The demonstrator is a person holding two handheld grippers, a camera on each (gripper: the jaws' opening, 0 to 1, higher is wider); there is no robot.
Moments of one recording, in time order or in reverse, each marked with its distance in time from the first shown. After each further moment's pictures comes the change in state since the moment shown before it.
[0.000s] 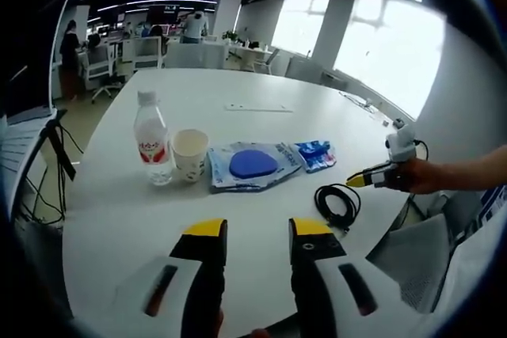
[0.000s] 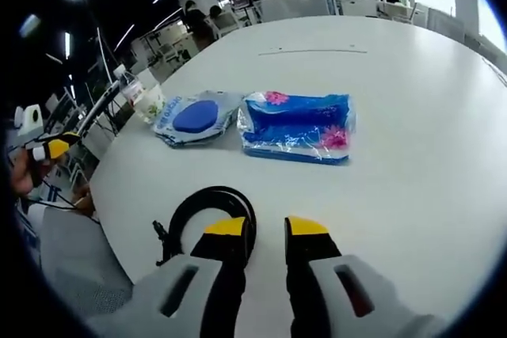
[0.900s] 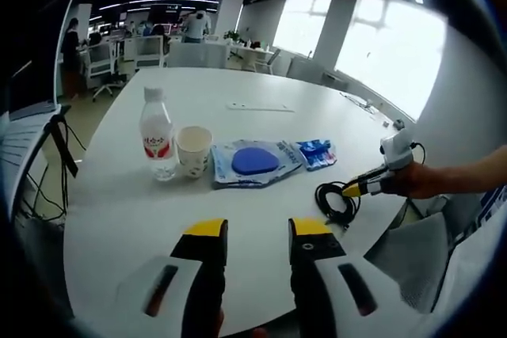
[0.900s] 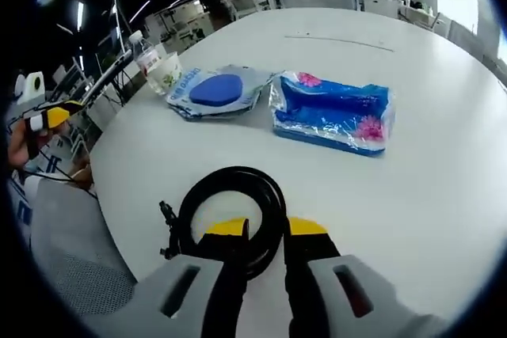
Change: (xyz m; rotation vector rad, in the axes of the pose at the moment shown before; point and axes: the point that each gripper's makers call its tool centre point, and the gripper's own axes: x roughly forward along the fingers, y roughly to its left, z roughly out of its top) left arm -0.007 0.002 -0.006 -0.010 -0.001 0.002; right arm 0.017 0.025 -0.019 -0.123 0.094 0.017
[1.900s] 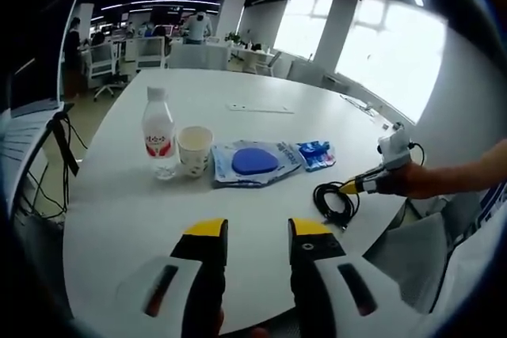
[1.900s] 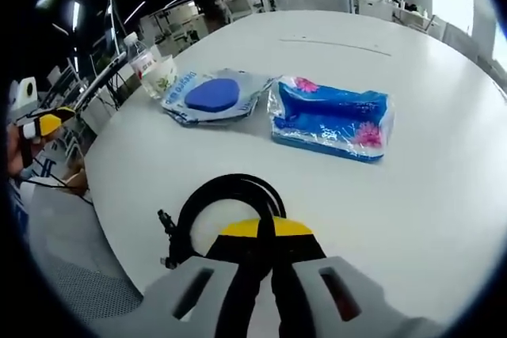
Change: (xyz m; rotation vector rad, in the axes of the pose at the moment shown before) left arm -0.004 -0.001 -0.001 -0.006 -0.016 -0.001; right arm 0.000 0.000 0.008 0.017 -0.023 -0.032
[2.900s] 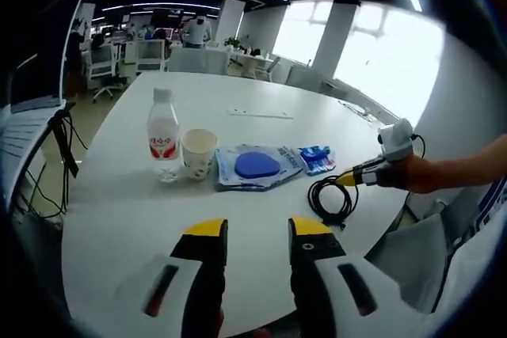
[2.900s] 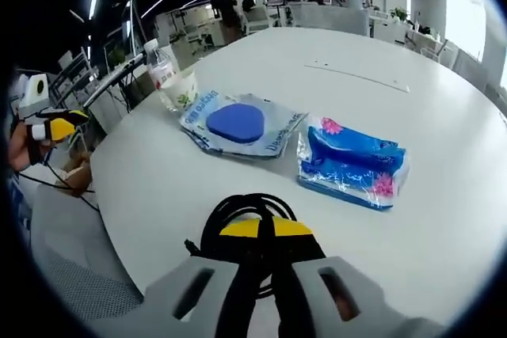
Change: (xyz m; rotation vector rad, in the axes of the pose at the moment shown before) left arm -0.004 0.011 0.001 -0.013 -0.031 -0.015; right arm -0.004 0.030 0.050 -0.122 -0.076 0.006
